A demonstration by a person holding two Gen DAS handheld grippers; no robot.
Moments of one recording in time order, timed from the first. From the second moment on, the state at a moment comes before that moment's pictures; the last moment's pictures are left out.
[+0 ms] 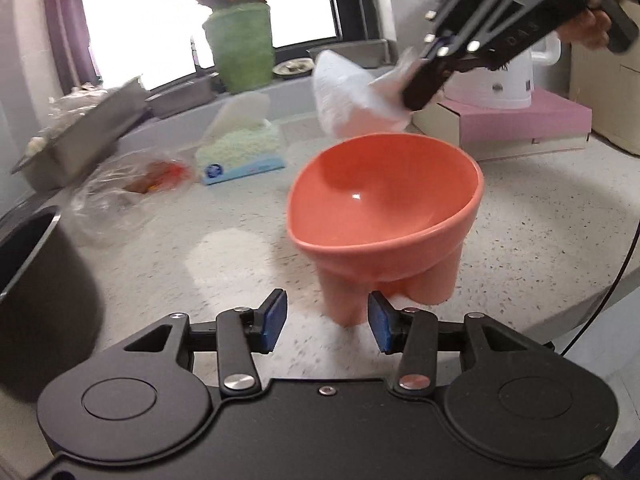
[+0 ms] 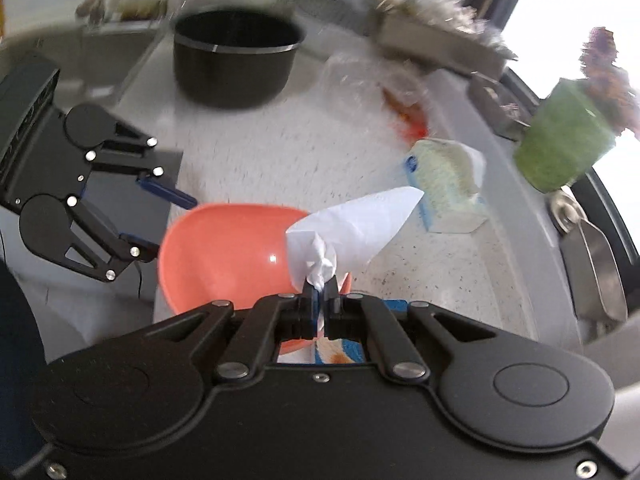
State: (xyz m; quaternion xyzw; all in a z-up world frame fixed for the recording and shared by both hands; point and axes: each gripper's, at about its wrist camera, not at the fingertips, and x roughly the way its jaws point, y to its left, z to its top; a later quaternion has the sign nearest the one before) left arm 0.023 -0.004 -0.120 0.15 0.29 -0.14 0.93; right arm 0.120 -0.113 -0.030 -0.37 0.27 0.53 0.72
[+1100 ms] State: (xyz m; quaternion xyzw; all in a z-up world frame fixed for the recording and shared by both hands) left arm 0.044 -0.086 -0.107 0.37 0.22 -0.36 0.82; right arm 0.035 -0.207 -0.047 -0.23 0.28 0.53 0.77
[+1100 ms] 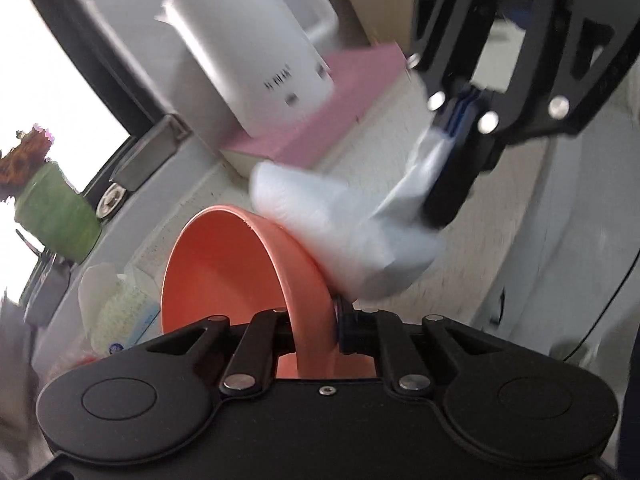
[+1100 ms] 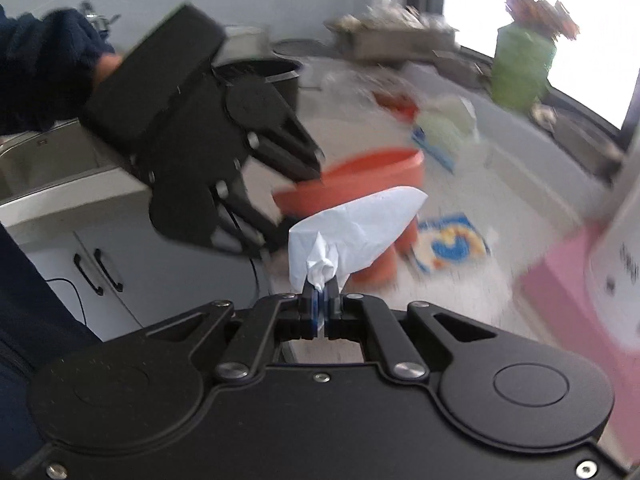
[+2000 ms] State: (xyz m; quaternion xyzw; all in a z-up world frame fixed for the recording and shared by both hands) left arm 0.025 -0.024 -0.016 0.09 0.20 -0.41 0.88; right arm 0.097 -0.152 0.015 -0.30 0.21 0.55 0.75
